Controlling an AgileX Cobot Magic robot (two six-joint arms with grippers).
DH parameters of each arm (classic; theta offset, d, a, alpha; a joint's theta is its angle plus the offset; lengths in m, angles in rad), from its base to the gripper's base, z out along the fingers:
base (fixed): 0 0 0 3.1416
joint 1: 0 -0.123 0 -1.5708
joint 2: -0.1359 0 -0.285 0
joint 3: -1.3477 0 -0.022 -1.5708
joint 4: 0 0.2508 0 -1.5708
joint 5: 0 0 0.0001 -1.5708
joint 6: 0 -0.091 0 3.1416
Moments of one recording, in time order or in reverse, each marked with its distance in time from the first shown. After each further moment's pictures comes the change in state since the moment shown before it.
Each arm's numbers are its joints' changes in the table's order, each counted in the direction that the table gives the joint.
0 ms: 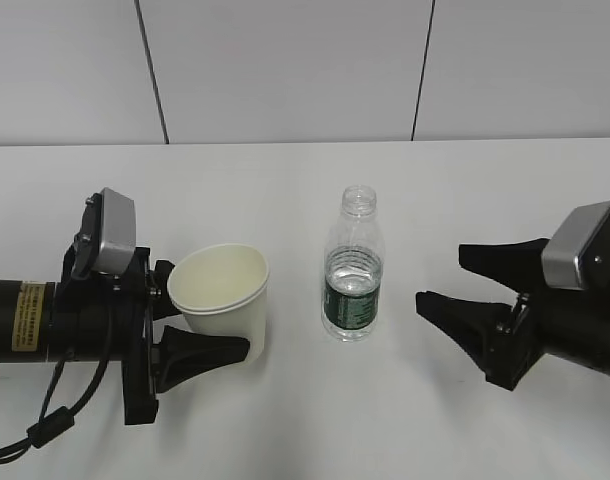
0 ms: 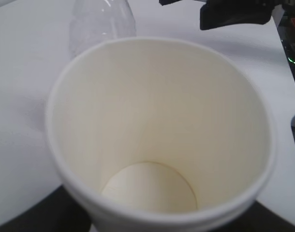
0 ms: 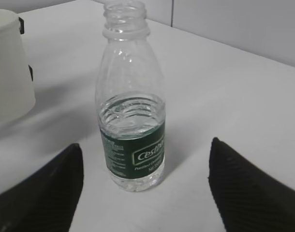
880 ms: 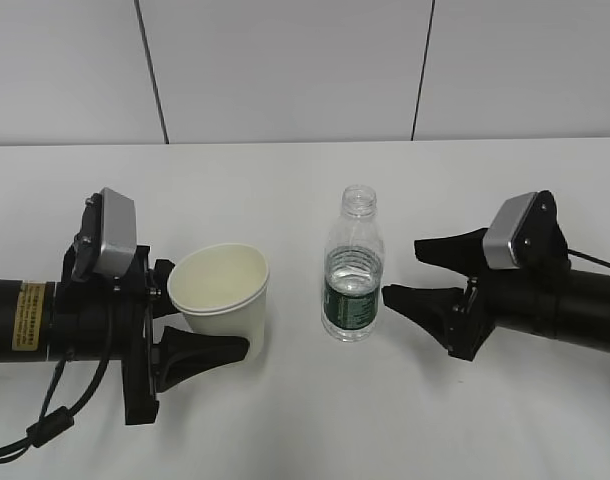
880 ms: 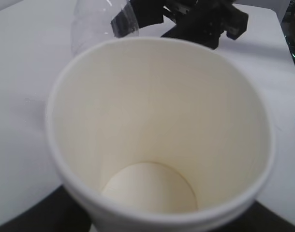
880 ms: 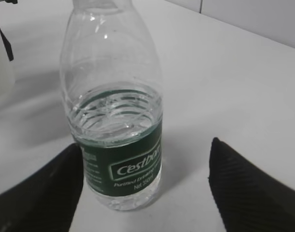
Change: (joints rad) left arm 0.000 0.000 0.000 -0.007 0.005 -0.026; right arm 0.000 -0.256 0.251 -0.149 -0.004 -0.024
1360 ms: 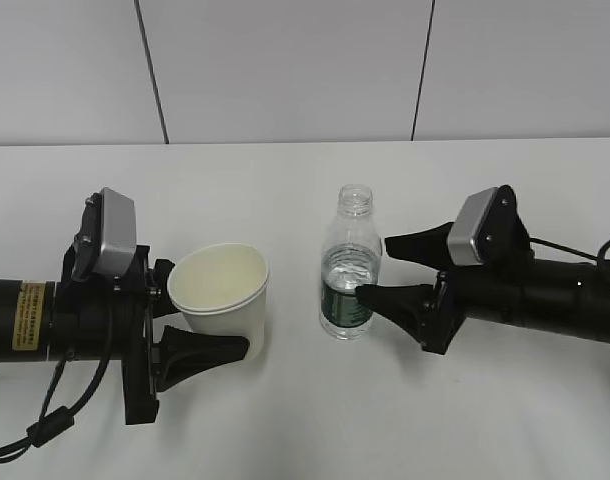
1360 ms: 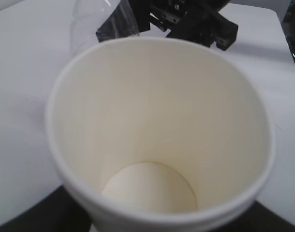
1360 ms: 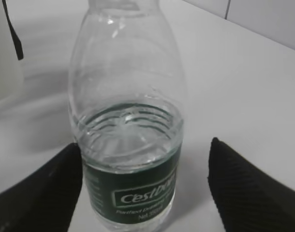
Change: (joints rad) left arm 0.000 0.000 0.000 -0.002 0.000 0.000; right arm -0.063 -0.051 0.095 -0.031 0.026 -0.007
